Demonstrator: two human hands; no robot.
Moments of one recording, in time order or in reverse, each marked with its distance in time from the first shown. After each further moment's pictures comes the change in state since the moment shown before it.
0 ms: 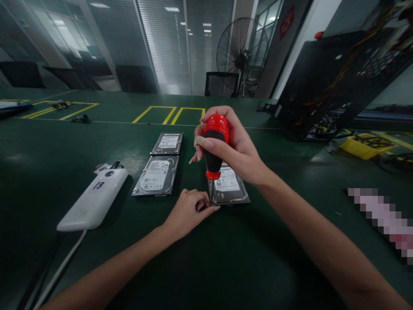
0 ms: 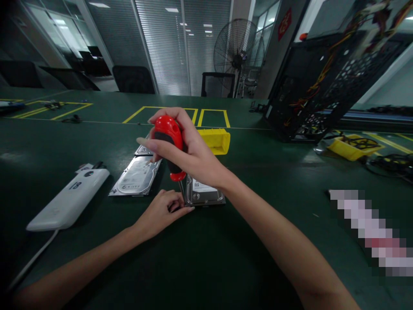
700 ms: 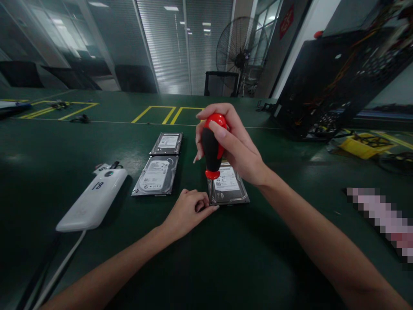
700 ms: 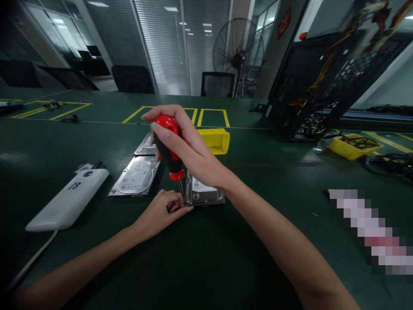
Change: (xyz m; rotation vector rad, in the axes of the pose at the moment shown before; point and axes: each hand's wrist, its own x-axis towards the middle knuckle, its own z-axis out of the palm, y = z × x) left_hand 0.000 -0.004 0.003 0.003 -0.007 0.018; right_hand 0.001 -0.002 0.001 0.184 0.018 -0.029
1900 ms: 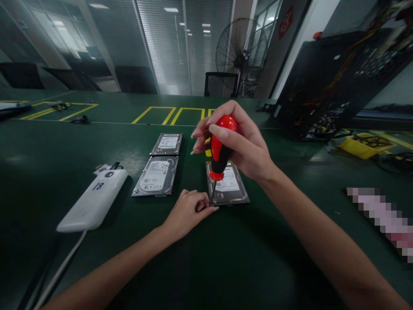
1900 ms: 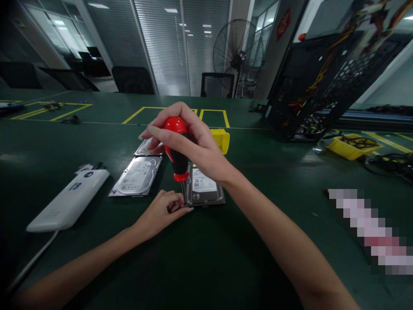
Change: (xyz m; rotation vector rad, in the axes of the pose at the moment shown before) left_hand -0.001 -0.006 0.002 0.010 -0.009 0.010; right_hand 0.002 -0.004 -0.007 0.142 -0.022 -0.081
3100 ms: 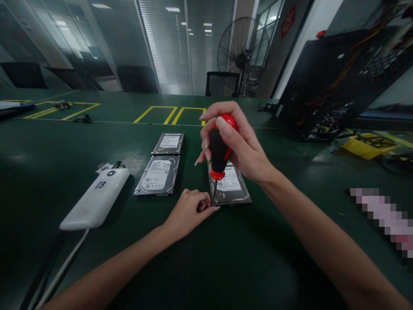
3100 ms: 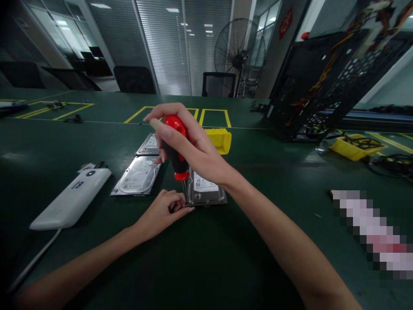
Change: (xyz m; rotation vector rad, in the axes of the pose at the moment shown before) left_hand -0.001 0.004 -0.003 0.012 -0.015 0.002; right_hand 0.000 0.005 0.007 -0.023 0.008 0.029
